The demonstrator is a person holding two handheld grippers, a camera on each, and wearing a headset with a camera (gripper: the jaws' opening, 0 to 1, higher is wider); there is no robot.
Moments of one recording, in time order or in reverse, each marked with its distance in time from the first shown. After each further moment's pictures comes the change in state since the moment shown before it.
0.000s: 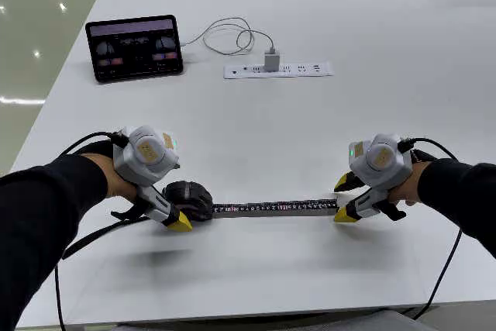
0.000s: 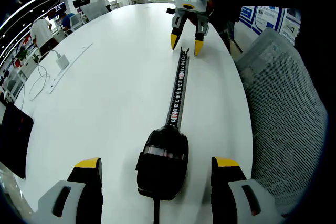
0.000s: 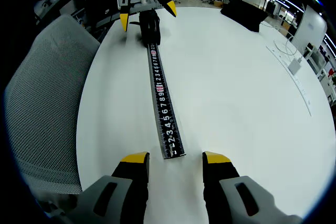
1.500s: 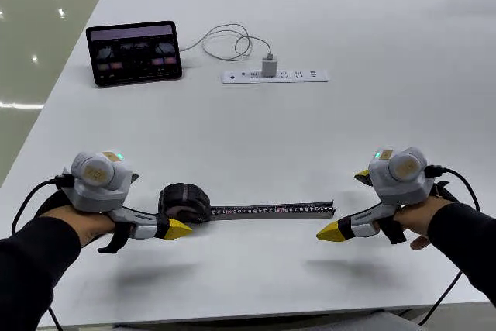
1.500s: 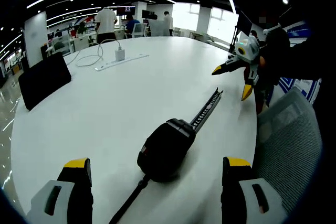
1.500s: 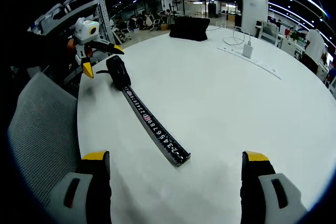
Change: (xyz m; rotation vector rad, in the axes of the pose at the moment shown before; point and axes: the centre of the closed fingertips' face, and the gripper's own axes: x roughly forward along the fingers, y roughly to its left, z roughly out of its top) left arm -0.030 0.000 -0.025 -0.461 -0.308 0.199; right arm -0.026 0.004 0.014 0.406 -0.274 -0.213
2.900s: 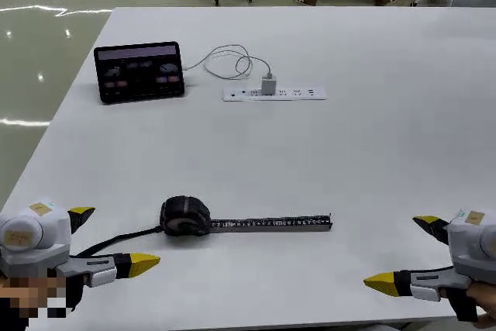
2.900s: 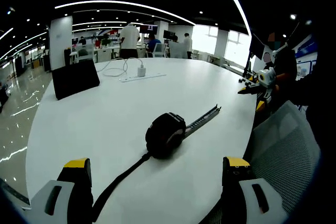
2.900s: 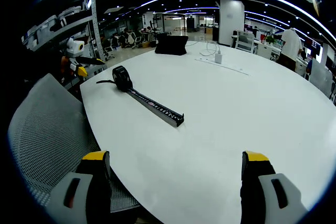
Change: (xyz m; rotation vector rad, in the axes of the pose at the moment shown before) left arm -0.081 -0.007 -0.024 -0.119 -0.174 0.119; right arm -0.096 0.019 -0.053 0.081 -0.142 -0.140
